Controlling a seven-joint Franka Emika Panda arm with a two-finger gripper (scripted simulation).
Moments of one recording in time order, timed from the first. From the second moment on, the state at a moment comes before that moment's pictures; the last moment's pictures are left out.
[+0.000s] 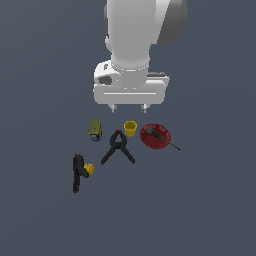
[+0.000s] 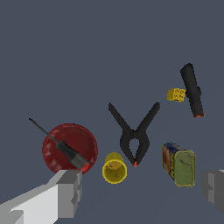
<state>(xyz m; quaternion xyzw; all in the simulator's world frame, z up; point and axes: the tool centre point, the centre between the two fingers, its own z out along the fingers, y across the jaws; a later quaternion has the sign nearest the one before) -0.012 0.004 0.309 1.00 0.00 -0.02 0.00</state>
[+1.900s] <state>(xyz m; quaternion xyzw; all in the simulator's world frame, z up) -0.058 0.002 0.190 0.99 0.11 0.00 0.01</state>
